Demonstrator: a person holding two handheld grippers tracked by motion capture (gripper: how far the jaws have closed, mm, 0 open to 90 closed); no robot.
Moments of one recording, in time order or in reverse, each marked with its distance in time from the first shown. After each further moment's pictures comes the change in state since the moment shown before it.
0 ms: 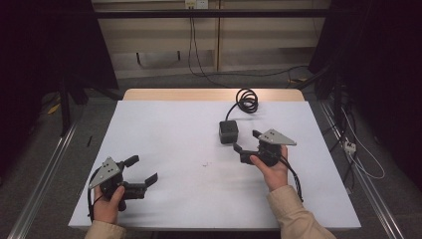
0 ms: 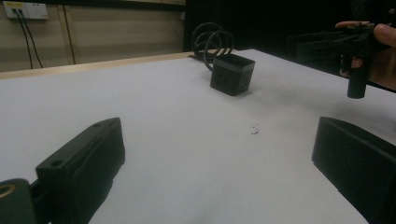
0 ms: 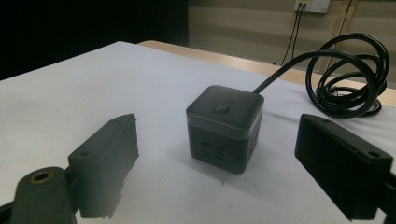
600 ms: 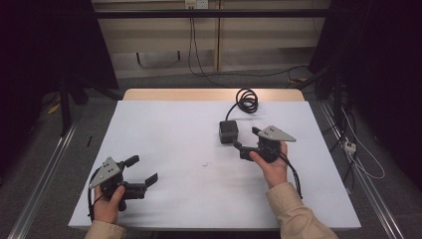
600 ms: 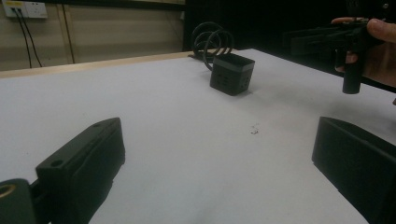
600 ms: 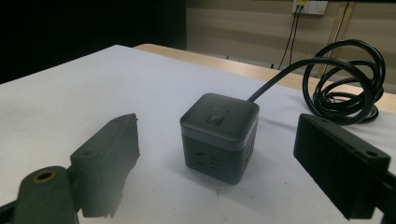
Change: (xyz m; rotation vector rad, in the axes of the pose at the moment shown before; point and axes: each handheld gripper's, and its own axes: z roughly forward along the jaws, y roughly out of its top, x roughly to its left) left arm 0.000 0.000 0.000 0.002 -0.001 0.000; right arm -0.004 0.006 0.006 -0.003 -0.006 0.005
